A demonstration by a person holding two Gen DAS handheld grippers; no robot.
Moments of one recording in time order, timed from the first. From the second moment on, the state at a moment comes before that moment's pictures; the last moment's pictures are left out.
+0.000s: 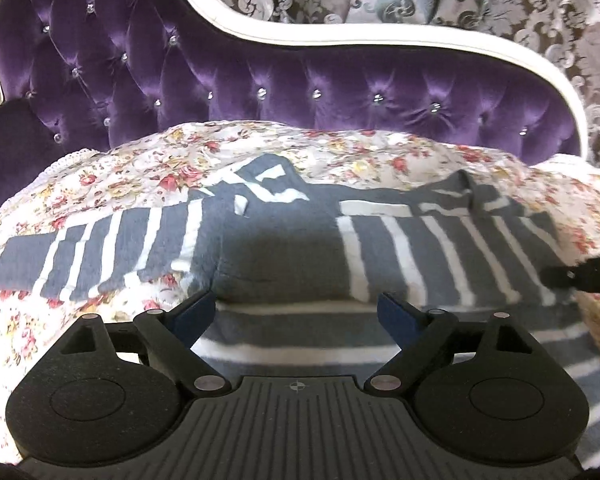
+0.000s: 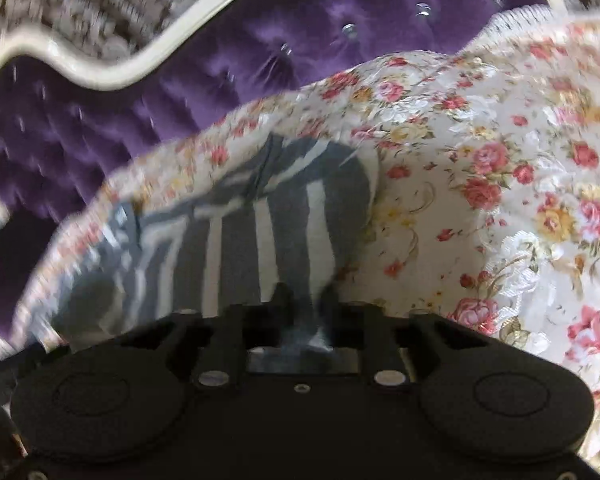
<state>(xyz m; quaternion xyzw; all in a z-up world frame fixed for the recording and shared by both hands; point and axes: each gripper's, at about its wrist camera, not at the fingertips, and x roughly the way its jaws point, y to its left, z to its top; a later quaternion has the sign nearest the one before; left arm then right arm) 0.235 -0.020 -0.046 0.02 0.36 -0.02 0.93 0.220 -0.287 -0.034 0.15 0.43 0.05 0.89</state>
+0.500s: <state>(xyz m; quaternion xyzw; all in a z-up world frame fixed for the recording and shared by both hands) 0.261 -0.002 -0.087 0.01 0.38 -0.02 0.92 0.212 -0.283 -0.012 0.11 0.42 0.04 0.90</state>
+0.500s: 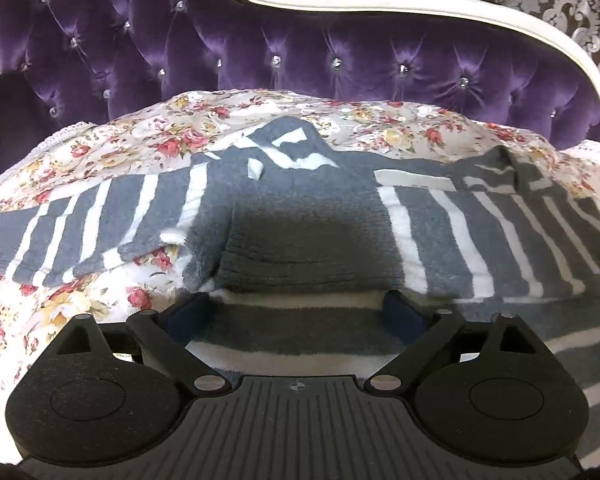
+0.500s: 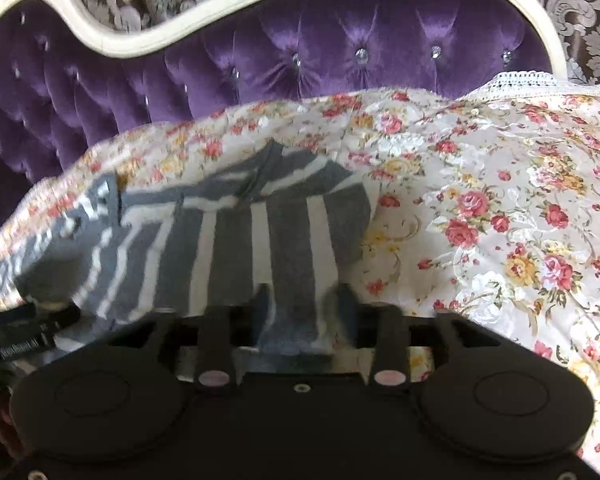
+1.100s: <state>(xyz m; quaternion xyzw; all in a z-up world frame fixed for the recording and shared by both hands) 0.255 0.113 -0.035 -0.09 0.33 0.00 0.94 0.192 -0.296 0.027 0.21 0.29 0.09 0.93</state>
